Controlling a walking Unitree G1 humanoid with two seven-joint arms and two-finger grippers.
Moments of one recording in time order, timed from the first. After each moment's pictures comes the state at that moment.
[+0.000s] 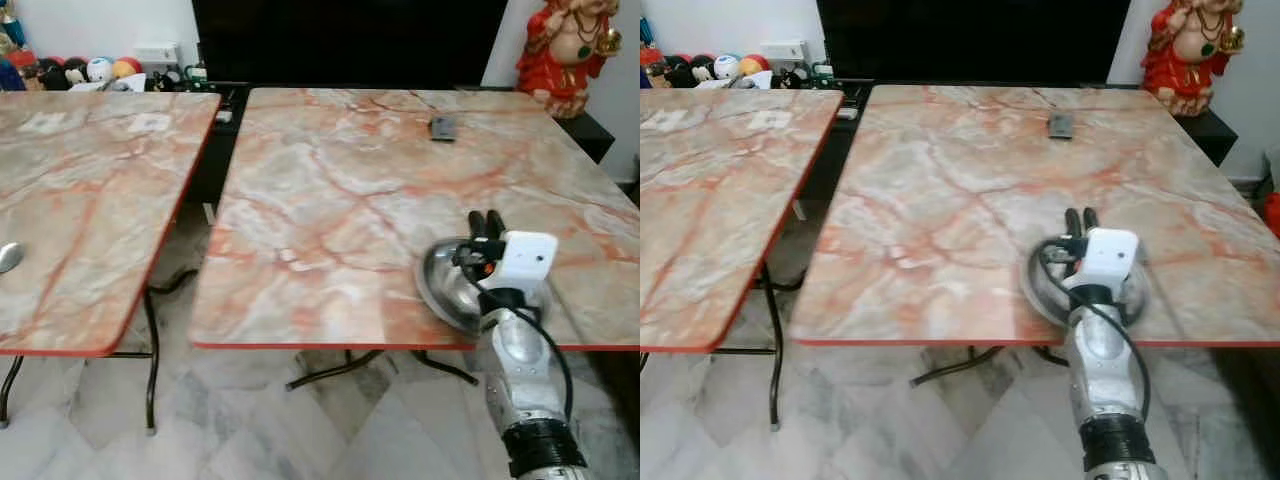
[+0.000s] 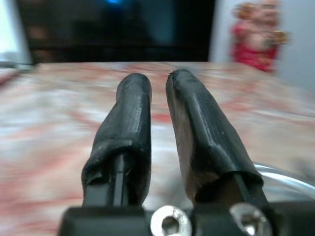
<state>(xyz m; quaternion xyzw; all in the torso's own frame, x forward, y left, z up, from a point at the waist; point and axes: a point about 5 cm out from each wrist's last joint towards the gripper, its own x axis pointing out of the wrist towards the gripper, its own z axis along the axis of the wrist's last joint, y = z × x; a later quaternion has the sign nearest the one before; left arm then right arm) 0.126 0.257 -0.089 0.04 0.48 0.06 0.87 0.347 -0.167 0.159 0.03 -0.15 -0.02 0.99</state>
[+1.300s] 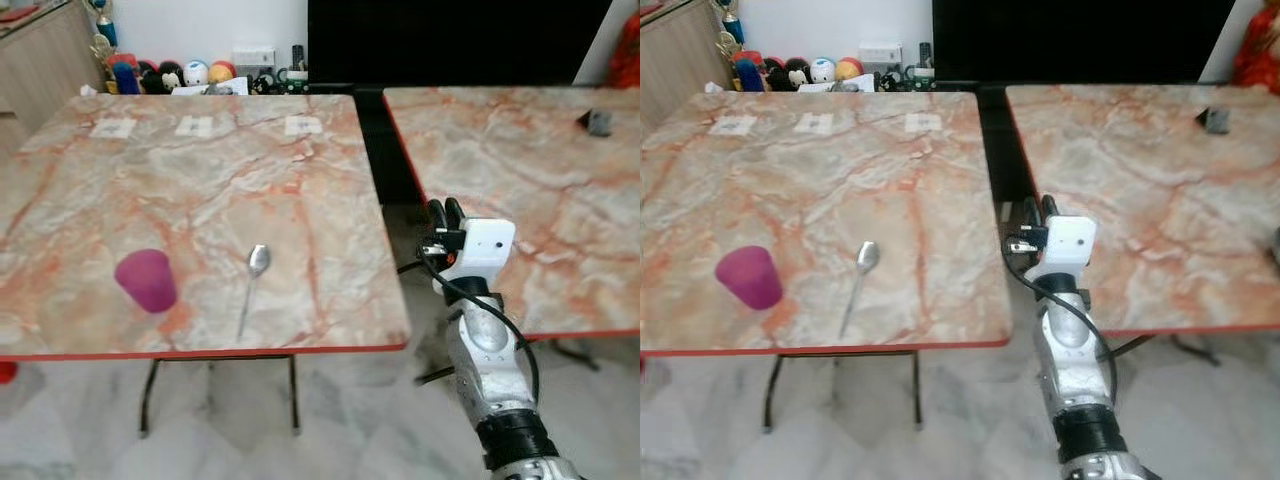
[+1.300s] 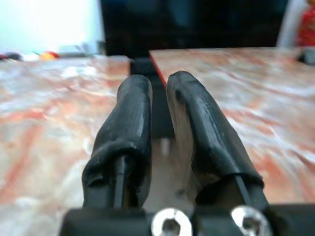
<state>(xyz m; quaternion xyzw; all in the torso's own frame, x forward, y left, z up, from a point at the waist) 0.139 0.242 -0.089 0.02 0.47 0.06 0.88 0.348 -0.159 0.156 0.02 -0.14 -0.01 0.99</state>
